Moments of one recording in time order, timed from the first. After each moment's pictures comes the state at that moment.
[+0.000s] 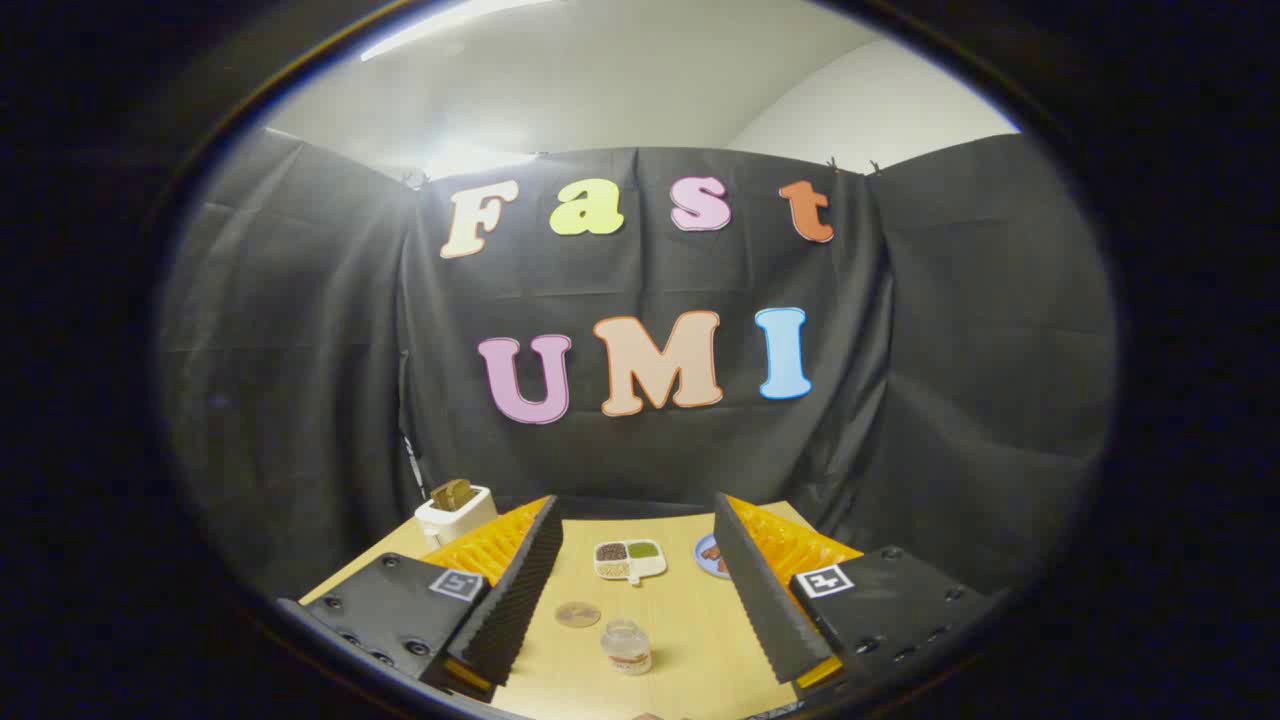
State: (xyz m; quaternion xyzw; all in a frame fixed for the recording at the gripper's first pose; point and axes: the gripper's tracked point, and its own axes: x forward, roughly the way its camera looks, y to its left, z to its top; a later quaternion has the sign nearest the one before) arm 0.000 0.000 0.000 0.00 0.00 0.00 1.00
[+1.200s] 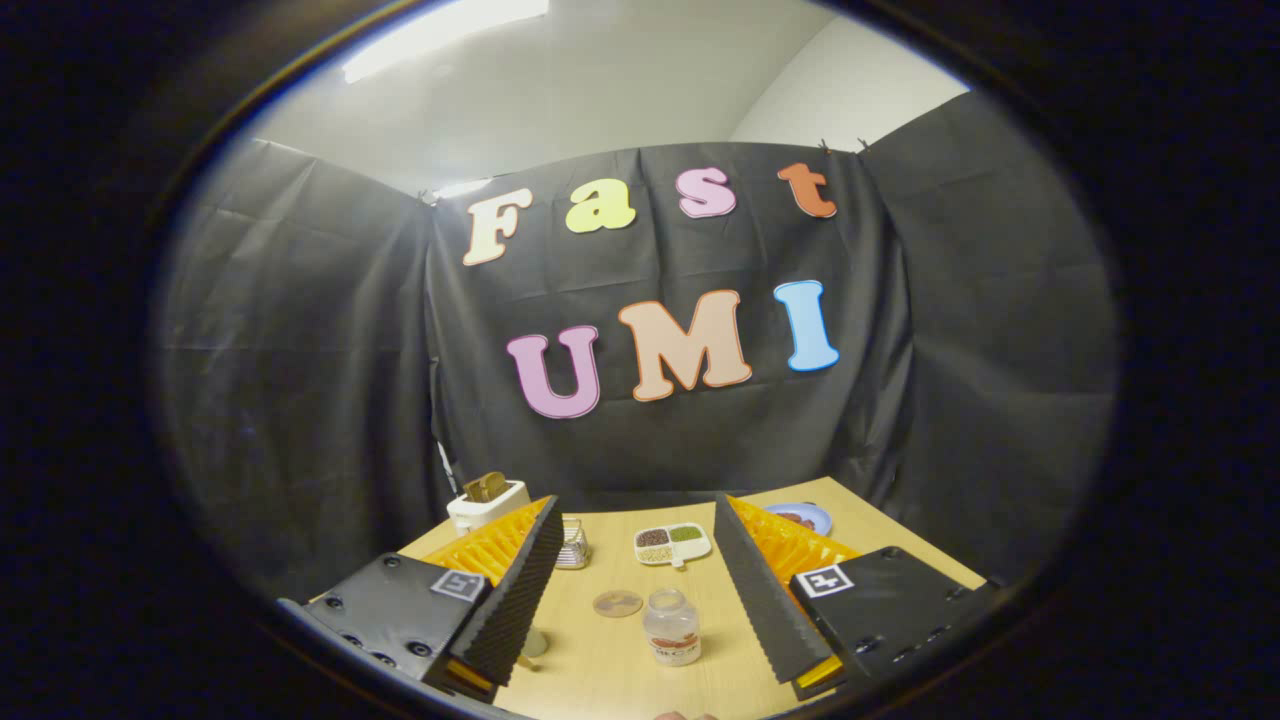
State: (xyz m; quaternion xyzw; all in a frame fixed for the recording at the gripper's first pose) arm -0.008 0.022 -0.097 0.05 -0.03 0.04 1.00
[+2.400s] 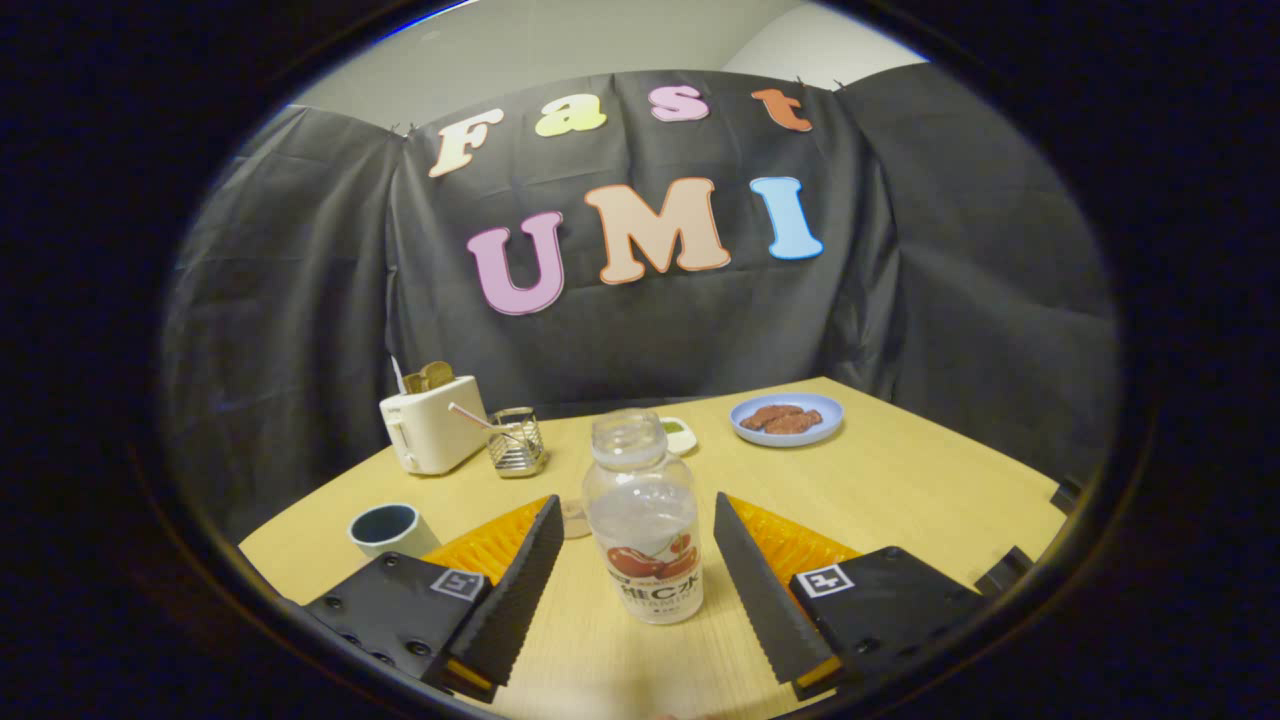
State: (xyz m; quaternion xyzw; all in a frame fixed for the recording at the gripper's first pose) arm 0.070 0.010 -0.333 0.05 0.07 0.00 1.00
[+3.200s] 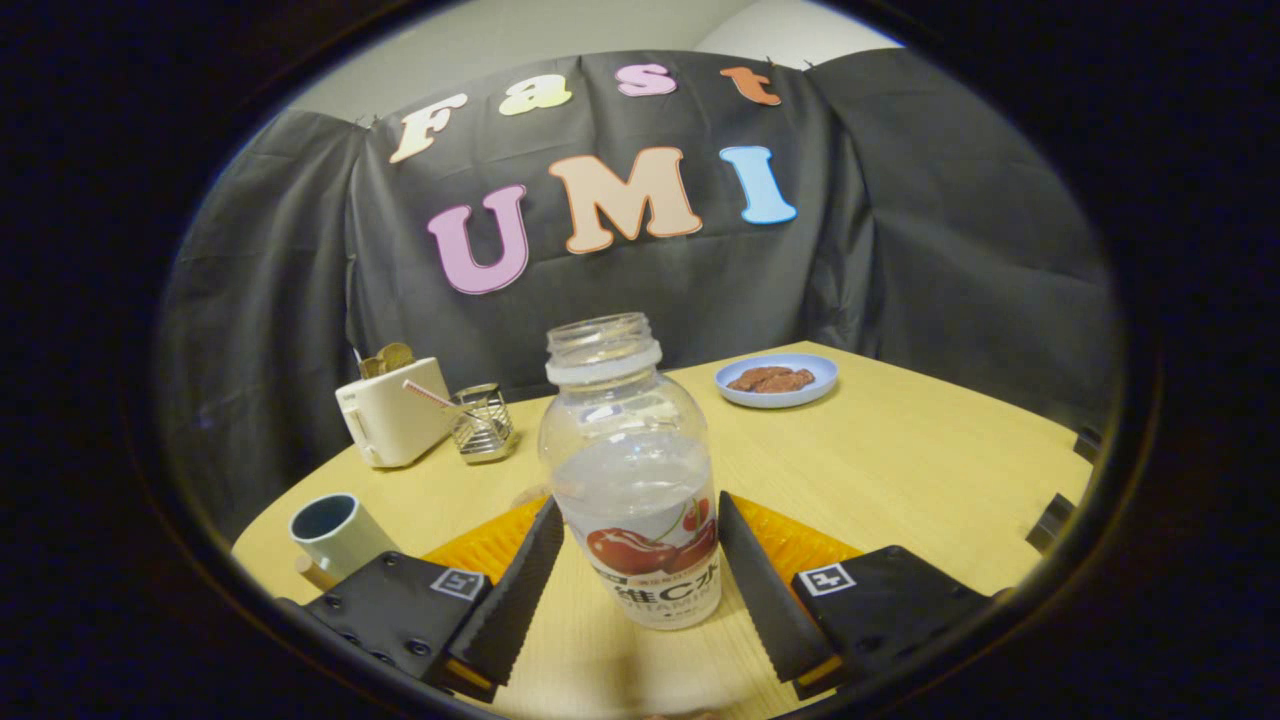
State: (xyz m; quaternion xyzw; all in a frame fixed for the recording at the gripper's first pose) arm 0.111 0.013 -0.384 0.07 0.09 -0.04 0.99
